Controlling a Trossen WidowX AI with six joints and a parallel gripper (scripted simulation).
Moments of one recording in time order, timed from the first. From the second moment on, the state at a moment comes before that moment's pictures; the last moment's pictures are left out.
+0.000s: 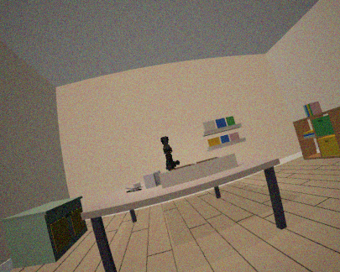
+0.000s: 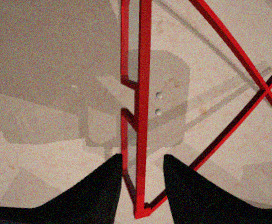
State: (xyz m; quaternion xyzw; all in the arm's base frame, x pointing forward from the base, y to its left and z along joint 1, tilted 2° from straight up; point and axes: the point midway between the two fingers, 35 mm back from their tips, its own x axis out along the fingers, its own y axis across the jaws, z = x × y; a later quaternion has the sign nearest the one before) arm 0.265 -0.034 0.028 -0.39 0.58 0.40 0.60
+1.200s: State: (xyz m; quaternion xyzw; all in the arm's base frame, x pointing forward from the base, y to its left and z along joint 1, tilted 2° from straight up) arm 0.263 -0.034 0.012 -0.39 0.58 0.40 0.60
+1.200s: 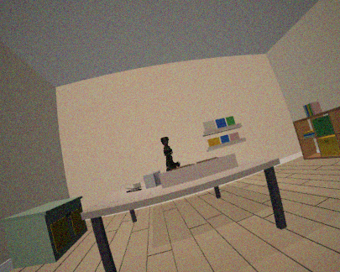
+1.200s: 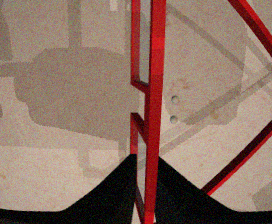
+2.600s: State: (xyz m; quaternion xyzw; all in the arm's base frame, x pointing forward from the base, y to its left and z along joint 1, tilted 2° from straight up) arm 0.272 -0.051 0.116 -0.38 0.59 0.38 0.61
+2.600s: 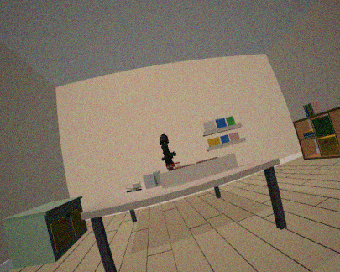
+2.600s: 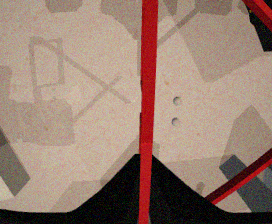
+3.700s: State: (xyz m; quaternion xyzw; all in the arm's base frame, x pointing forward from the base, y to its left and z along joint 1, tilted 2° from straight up) arm 0.243 -0.213 0.113 -0.23 0.66 0.23 0.67
